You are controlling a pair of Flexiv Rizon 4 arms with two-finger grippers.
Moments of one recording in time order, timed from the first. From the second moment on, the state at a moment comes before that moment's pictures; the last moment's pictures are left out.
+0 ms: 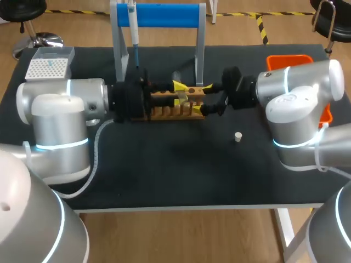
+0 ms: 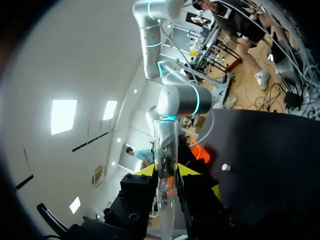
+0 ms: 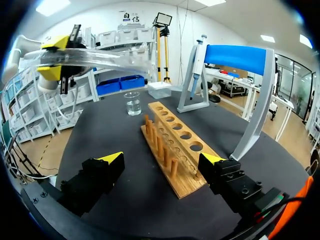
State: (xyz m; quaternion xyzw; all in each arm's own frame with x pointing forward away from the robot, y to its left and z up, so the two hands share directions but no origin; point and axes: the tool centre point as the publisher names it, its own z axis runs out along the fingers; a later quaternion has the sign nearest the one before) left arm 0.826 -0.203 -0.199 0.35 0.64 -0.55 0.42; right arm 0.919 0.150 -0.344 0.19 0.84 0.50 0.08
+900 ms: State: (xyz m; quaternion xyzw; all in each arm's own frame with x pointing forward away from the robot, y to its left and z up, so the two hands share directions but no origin) left arm 0.862 -0.208 -0.173 0.19 0.71 -0.63 0.25; right arm 0.919 0.150 -0.344 0.19 0.84 0.50 0.08
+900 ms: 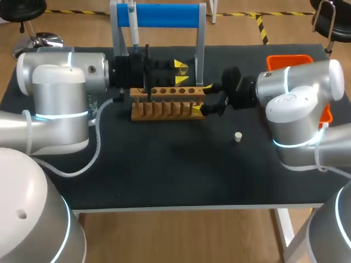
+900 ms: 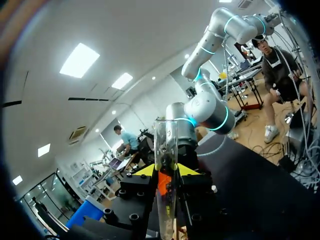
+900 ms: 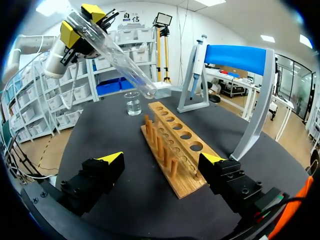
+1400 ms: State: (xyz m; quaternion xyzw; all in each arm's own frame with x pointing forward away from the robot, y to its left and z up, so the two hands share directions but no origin) left arm 0.861 -0.208 -0.173 0.19 0.71 -0.63 0.26; right arm 0.919 0.150 -0.344 0.19 0.84 0.50 0.08
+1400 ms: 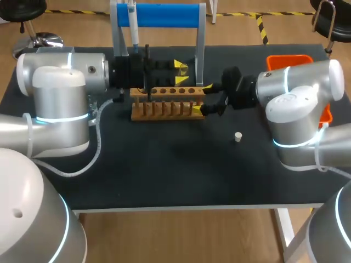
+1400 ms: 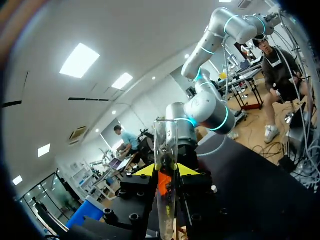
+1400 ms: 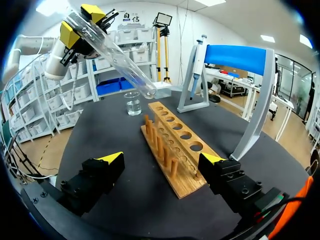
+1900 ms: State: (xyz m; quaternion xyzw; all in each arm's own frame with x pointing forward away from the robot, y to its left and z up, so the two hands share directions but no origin) left arm 0.904 -0.181 -0.174 0.04 0.72 -0.67 0.19; right arm 0.919 0.150 -0.344 0.19 0.84 0.50 0.08
